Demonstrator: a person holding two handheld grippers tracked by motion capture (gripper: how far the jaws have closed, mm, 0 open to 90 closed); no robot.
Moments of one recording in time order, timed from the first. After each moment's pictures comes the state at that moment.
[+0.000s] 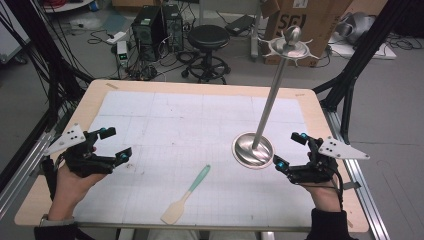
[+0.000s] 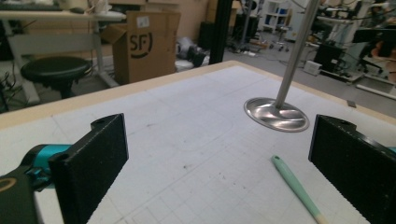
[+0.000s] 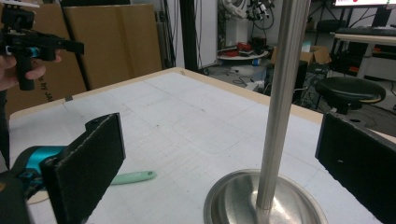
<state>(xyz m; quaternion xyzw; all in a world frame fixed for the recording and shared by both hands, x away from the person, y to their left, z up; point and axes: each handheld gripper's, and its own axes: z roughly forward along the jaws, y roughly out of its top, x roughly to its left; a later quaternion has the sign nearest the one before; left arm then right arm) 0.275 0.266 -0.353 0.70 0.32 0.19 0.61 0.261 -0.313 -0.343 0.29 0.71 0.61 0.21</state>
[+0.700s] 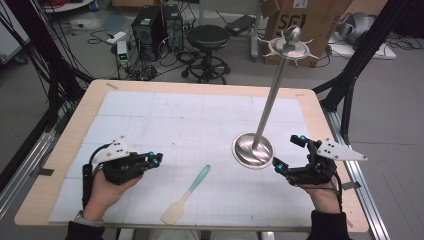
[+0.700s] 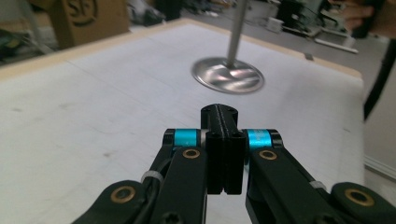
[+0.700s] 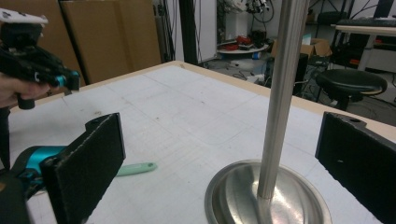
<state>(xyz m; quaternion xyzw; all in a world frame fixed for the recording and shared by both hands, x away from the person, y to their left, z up) 0.272 0.188 -0.383 0.77 0.25 0.12 0.57 0.260 -0.314 -0.349 0.30 0.71 0.60 0.21</state>
